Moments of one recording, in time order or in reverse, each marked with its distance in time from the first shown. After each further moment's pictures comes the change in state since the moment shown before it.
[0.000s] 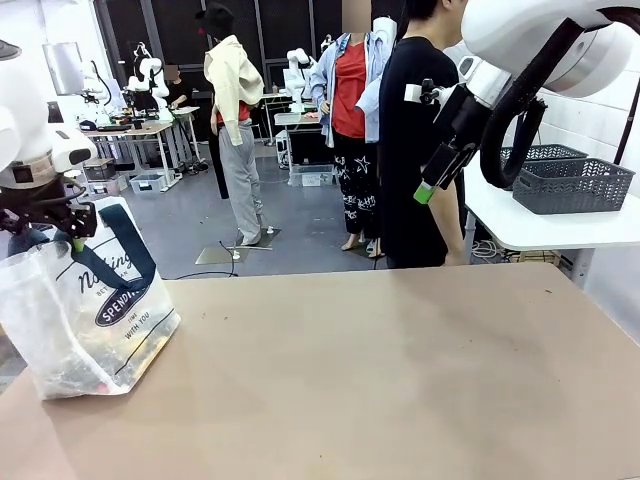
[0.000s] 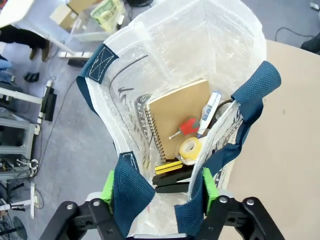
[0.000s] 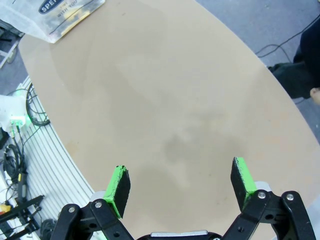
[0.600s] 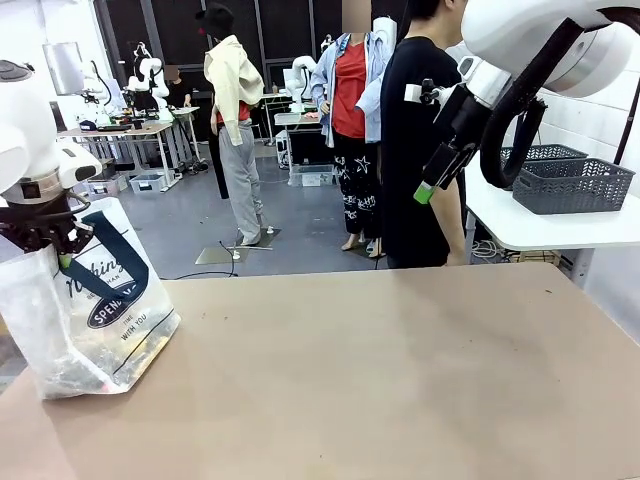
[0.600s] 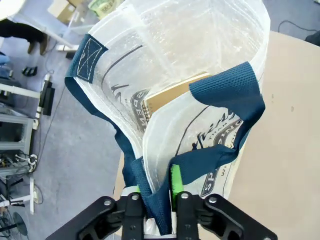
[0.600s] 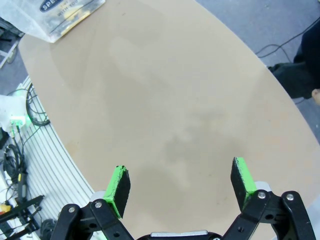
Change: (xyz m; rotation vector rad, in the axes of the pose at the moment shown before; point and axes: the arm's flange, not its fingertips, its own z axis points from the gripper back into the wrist) left arm -0.001 0.000 -0.032 0.003 0.044 0.002; right arm 0.000 0.000 0.000 0.000 0.000 0.000
